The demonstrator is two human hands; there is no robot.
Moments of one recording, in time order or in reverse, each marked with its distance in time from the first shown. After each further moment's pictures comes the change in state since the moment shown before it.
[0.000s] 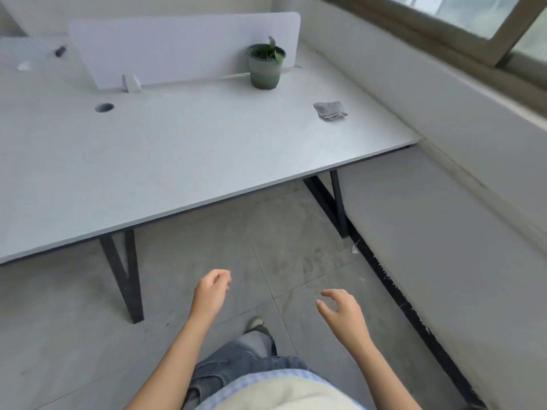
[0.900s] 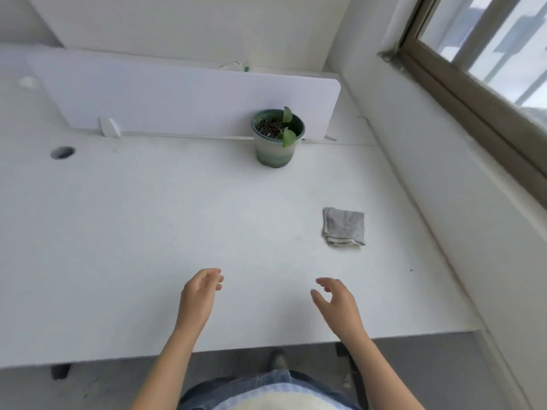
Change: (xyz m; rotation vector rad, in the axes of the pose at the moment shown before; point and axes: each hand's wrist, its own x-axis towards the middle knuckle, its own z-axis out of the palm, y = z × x) left_hand 0.285 0.248 0.168 -0.193 0.337 0.018; right_hand 0.484 -0.076 -0.168 0.003 -0.171 -0.276
